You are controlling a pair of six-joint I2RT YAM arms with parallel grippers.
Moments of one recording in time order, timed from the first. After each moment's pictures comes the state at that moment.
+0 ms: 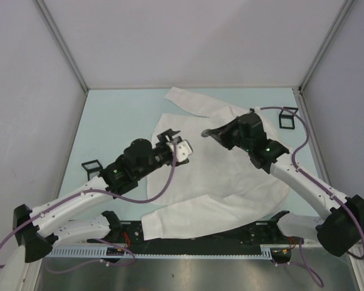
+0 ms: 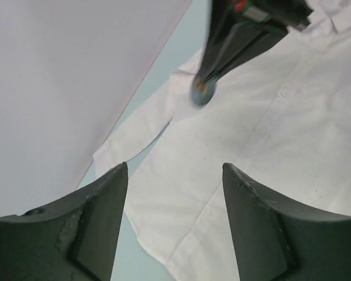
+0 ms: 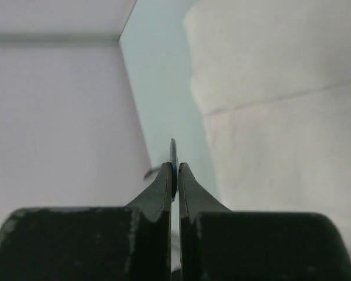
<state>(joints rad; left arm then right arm) -0.95 1.00 0.85 -0.01 -0.08 0.60 0.62 1.21 1.00 -0.24 0.02 1.33</state>
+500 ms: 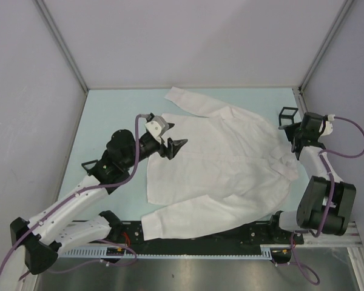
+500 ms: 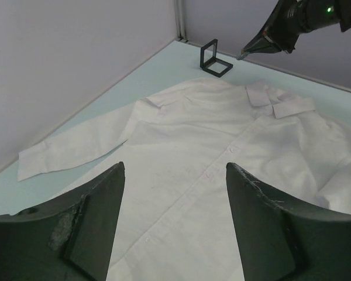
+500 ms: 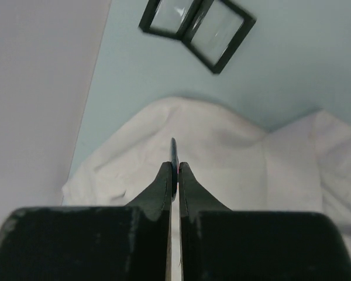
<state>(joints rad) -0.72 0.94 0.85 0.08 0.21 0.12 -0.23 1.33 0.84 -0.08 0.03 0.98</state>
